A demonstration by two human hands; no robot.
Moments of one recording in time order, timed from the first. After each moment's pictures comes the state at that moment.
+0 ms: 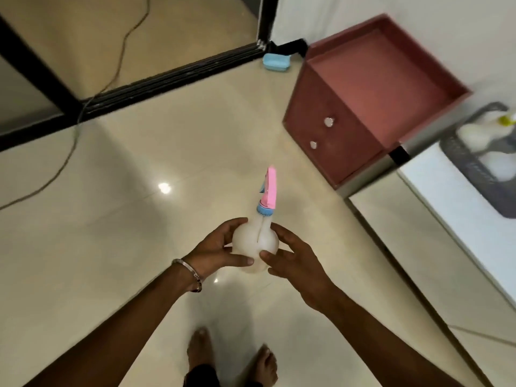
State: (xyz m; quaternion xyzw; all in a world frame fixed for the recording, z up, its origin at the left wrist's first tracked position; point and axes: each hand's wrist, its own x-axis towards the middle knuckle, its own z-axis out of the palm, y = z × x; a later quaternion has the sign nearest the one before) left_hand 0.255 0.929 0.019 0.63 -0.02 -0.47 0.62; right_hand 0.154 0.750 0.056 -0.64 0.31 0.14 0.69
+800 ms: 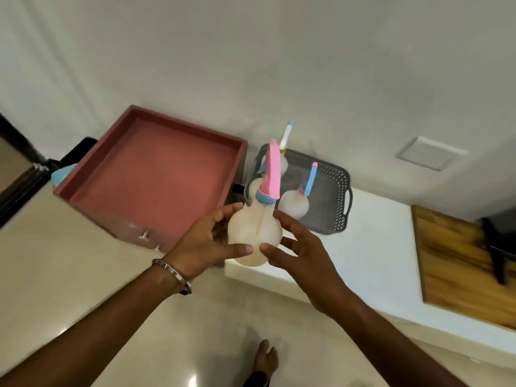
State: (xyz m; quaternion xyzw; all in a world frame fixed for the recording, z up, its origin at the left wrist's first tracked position) left_hand 0.345 0.399 0.178 0.58 -0.35 -0.54 0.49; right_hand 0.147 0.329 0.196 -0.63 0.43 -0.21 0.61
